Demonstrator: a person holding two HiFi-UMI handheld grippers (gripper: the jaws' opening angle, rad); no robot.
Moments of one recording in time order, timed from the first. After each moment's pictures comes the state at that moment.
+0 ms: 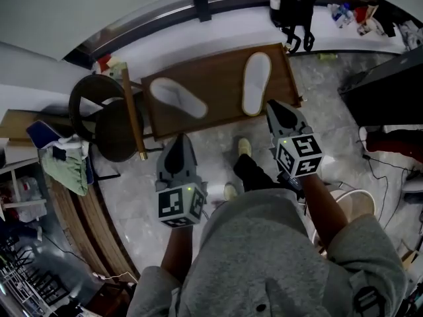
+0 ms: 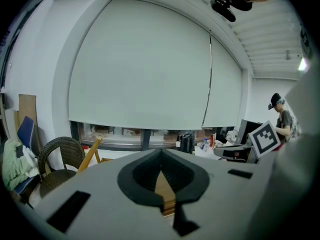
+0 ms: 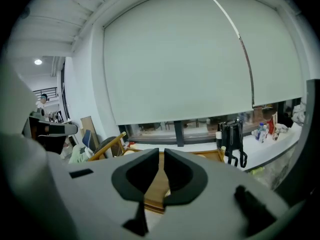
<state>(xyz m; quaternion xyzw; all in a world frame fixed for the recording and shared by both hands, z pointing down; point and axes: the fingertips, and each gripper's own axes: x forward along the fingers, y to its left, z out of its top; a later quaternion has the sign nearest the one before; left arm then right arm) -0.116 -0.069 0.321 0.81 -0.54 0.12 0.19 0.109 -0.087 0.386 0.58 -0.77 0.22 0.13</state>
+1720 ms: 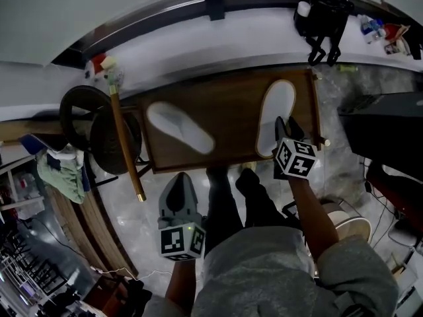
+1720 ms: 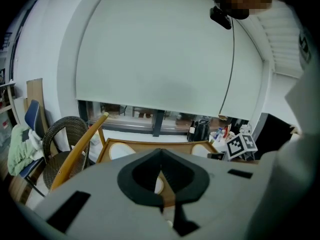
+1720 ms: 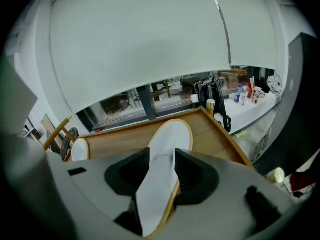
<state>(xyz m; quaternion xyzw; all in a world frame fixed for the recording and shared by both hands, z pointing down) -0.131 -0.147 0.431 0.75 -0.57 0.19 0.27 0.171 -0.209 0.599 0.66 -0.63 0.37 0.19</state>
